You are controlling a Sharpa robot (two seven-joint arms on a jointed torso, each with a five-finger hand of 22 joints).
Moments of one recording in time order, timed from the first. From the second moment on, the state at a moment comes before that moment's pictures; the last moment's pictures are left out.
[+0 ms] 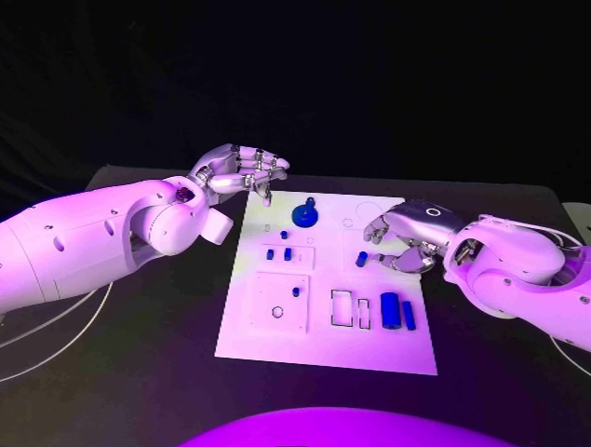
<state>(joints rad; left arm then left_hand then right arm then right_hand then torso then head) 1.20 -0.83 -0.01 1.41 -0.24 -0.09 0.31 1.47 -0.20 0.46 0.21 0.20 0.85 0.19 0.31 0.40 0.90 0.11 0.58 0.19 1.10 0.03 1.06 0.50 0.18 1.19 0.11 0.67 0.69 1.21 -0.92 -0.13 1.69 -1.73 -0.27 -0.12 1.23 -0.23 0.55 0.02 0.15 0.94 0.17 0.10 0.47 1.08 0.10 0.11 0.16 1.46 0.01 1.39 1.31 0.10 1.44 0.11 1.14 1.17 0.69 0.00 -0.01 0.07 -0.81</state>
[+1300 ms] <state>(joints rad) 1.20 -0.83 -0.01 1.41 -0.24 -0.09 0.31 1.47 -0.20 0.46 0.20 0.20 0.85 0.19 0.31 0.41 0.90 0.11 0.58 0.19 1.09 0.03 1.06 0.50 0.18 1.19 0.11 0.67 0.69 1.18 -0.83 -0.13 1.61 -1.74 -0.24 -0.12 1.30 -0.16 0.59 0.02 0.10 1.04 0.13 0.15 0.49 1.18 0.07 0.16 0.15 1.47 -0.01 1.40 1.31 0.10 1.46 0.09 1.17 1.20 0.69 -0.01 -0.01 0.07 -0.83</state>
